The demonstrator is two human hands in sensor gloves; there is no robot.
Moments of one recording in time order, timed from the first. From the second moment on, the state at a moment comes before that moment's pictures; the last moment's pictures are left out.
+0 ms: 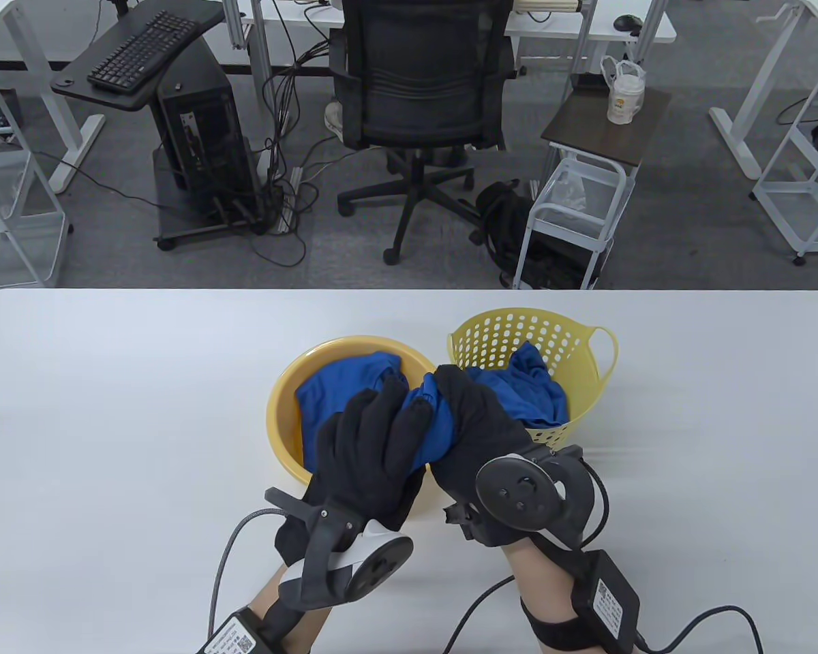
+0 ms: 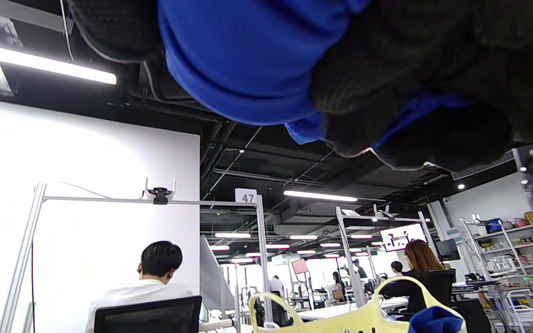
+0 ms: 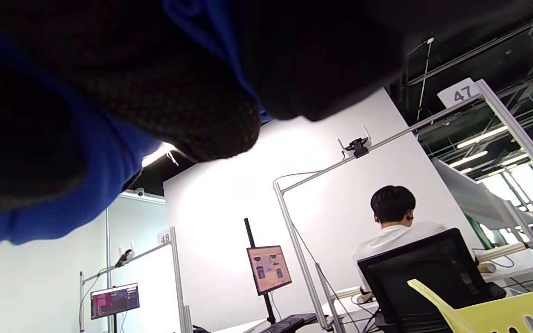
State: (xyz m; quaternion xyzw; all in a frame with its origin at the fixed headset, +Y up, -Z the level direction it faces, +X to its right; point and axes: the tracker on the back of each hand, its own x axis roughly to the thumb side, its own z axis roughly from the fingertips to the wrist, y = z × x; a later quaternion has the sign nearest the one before) left_hand -0.080 -0.571 -0.233 0.36 -0.19 0.02 0.91; right_hand 0.087 -0.549 -0.281 0.19 -0.30 0.89 0.27
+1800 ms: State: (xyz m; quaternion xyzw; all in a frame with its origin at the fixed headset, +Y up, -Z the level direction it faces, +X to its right) left_hand -0.160 -0.646 -0.342 0.00 -0.05 0.17 0.98; right_hand 0.210 -0.614 -0.377 0.09 -0.12 0.89 0.42
